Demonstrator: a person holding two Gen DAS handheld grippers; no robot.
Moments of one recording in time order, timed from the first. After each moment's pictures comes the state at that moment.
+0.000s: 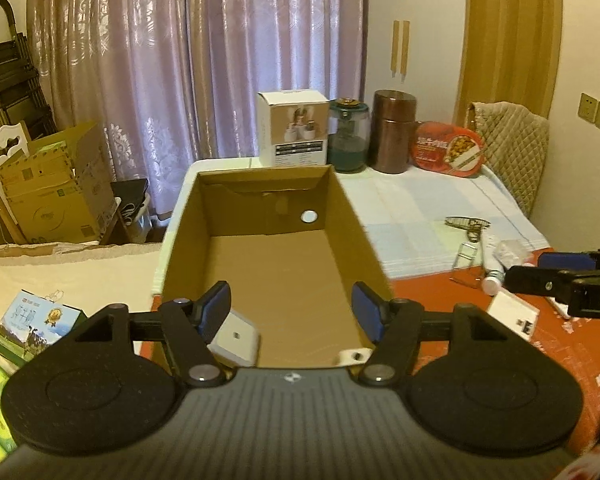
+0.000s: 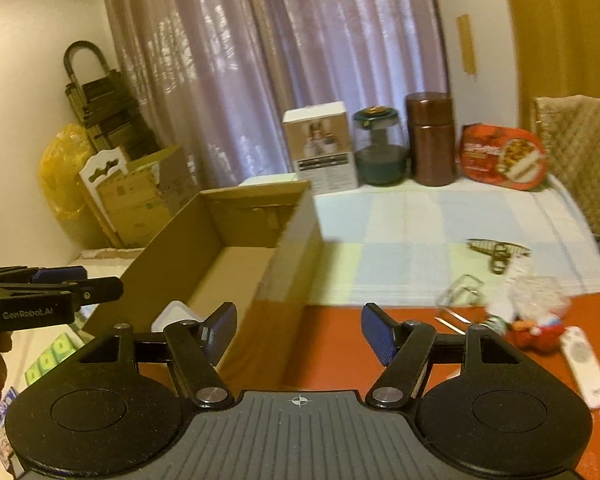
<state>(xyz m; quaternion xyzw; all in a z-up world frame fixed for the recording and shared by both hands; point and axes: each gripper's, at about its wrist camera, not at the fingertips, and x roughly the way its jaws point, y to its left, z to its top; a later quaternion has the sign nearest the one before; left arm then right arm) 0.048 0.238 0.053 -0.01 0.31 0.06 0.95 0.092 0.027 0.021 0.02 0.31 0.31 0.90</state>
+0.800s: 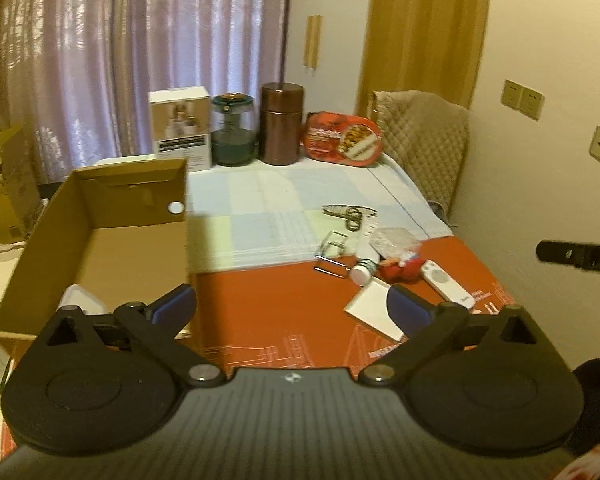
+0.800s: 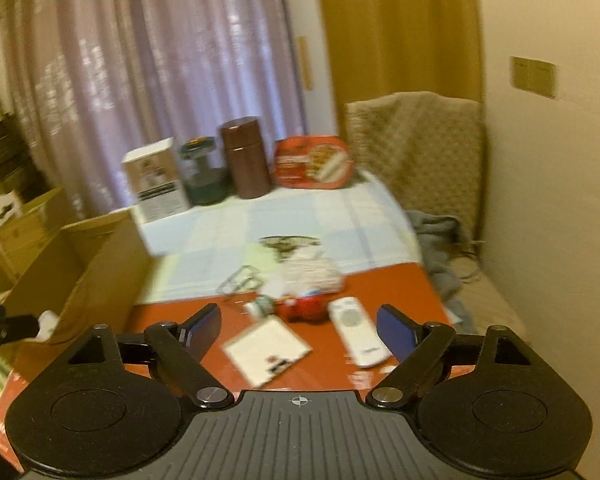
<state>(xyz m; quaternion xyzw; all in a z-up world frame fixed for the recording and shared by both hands) 0.043 0.094 0.043 -0.02 0.31 -0.03 0.95 0.073 -0.187 0.038 0.05 0.30 0.13 0.94</state>
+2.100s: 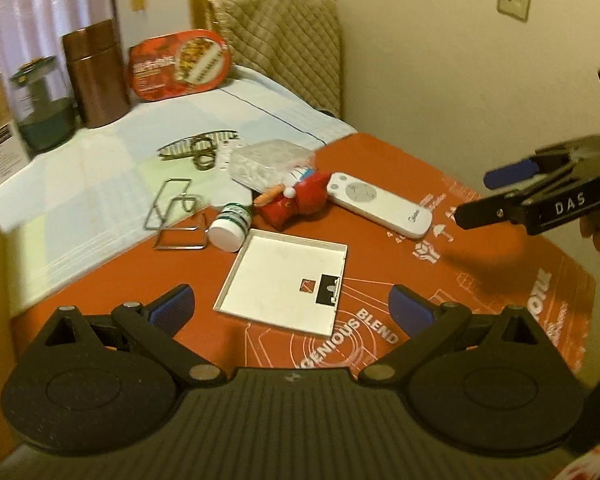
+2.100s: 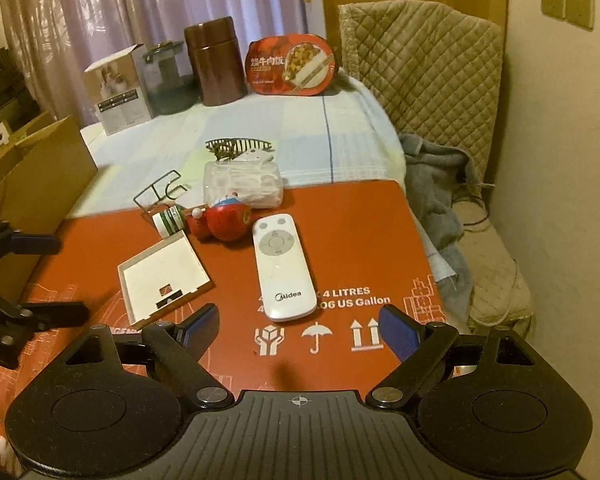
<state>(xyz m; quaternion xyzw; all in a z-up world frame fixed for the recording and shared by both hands) 0.169 -0.008 -0.098 0.10 0.36 -0.24 0.90 0.167 -0.237 -0.089 -0.01 0.40 0.19 0.90</state>
